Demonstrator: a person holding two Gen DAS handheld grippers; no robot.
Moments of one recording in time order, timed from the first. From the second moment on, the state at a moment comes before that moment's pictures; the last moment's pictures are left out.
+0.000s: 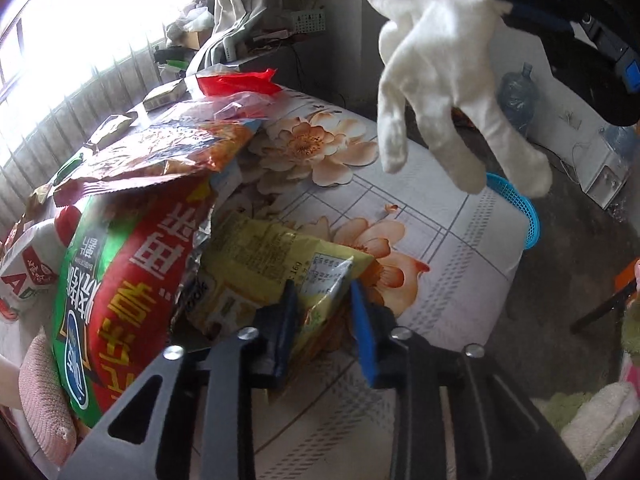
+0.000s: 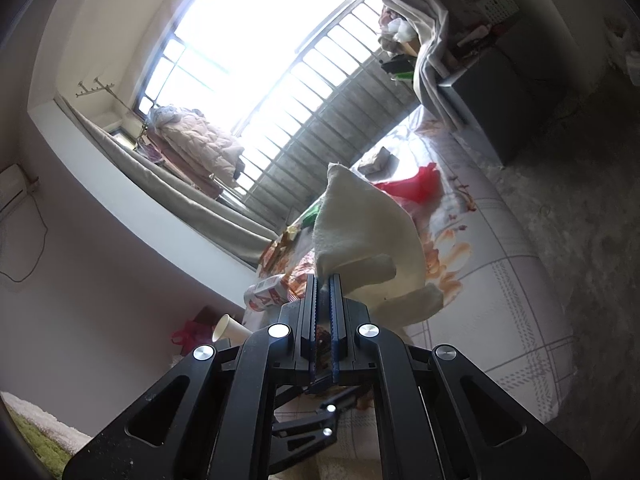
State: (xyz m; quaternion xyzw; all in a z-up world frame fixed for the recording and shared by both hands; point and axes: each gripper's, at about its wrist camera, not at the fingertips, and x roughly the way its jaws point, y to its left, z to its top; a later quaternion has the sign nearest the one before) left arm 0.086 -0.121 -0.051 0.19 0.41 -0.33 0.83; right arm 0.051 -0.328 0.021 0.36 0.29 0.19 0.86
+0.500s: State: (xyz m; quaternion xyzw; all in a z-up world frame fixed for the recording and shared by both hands) left arm 0.054 -0.139 -0.013 0.15 0.39 -0.39 0.82; right arm 0.006 -0.367 0.002 0.40 0.28 0.15 0.86
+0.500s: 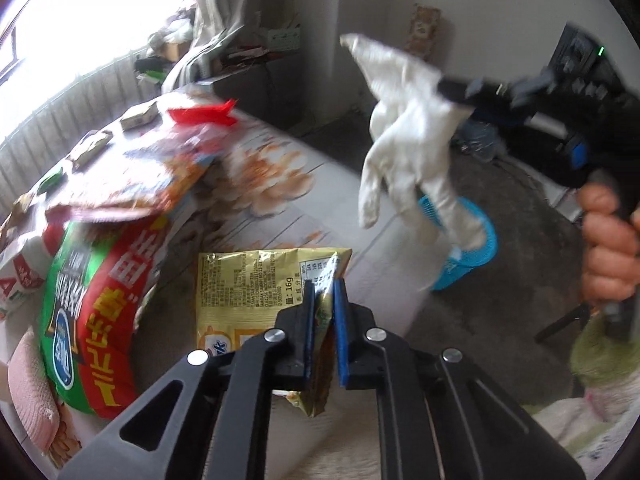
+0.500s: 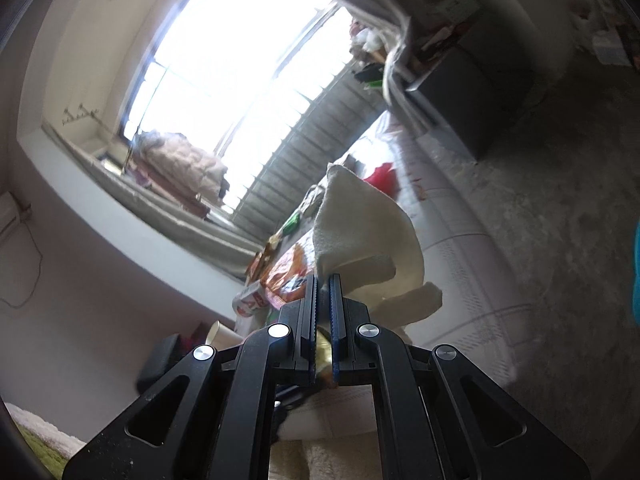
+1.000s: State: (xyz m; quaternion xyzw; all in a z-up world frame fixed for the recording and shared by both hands) left arm 0.071 -0.281 0.049 0.02 0.44 -0.57 0.70; right arm -0.094 -0.503 -0.036 0.51 0.19 -0.01 0.84
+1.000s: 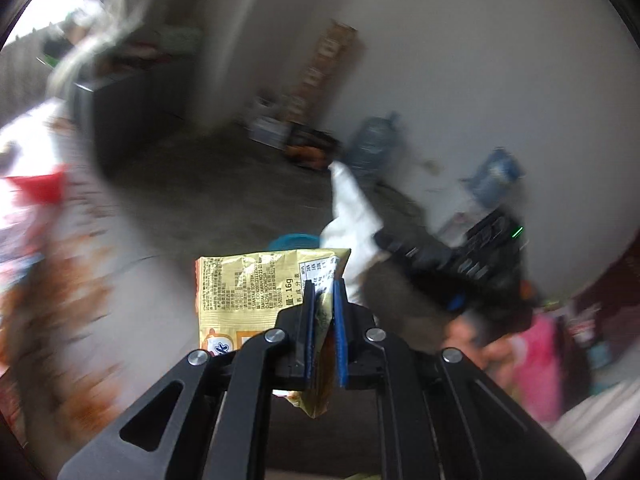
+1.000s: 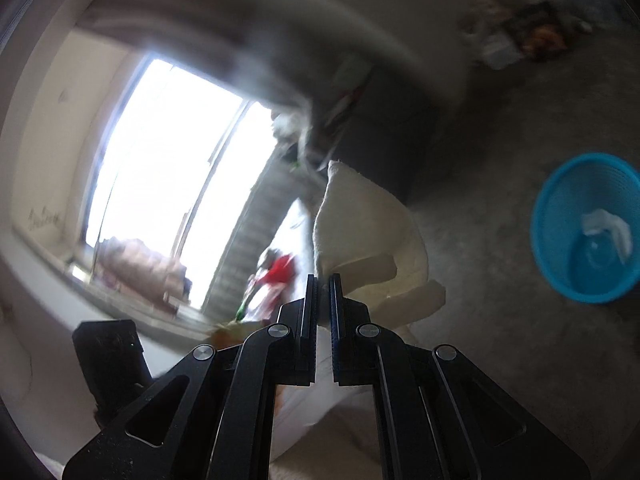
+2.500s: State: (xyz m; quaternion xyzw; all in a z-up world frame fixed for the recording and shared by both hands) left arm 0.133 -0.383 0.032 -0.03 0.53 -0.50 0.68; right arm -0.133 -0.570 -0.135 0.50 0.28 -0.24 0.79
